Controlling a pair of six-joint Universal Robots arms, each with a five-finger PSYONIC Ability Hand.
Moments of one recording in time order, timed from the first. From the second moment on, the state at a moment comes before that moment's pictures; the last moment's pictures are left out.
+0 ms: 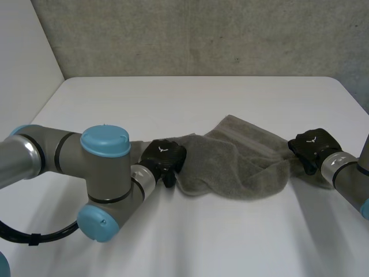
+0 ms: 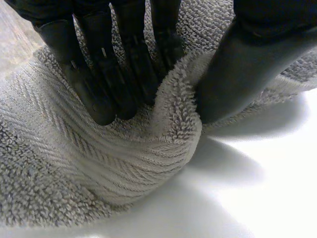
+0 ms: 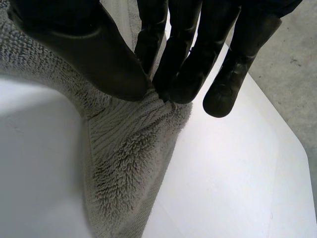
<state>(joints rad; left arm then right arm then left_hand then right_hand) 4.11 -2.29 -1.34 3.27 -1.48 3.32 1.69 -1.05 1.57 -0.09 1.37 2.42 1.31 1.31 1.30 1.30 1.29 1.34 1.32 1.34 1.34 1.17</state>
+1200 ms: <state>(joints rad) 4.40 -1.99 -1.70 3.31 -1.33 3.53 1.84 -1.18 1.51 0.15 1.38 2.45 1.48 1.52 1.55 1.52 1.50 1.34 1.33 1.35 1.34 1.17</state>
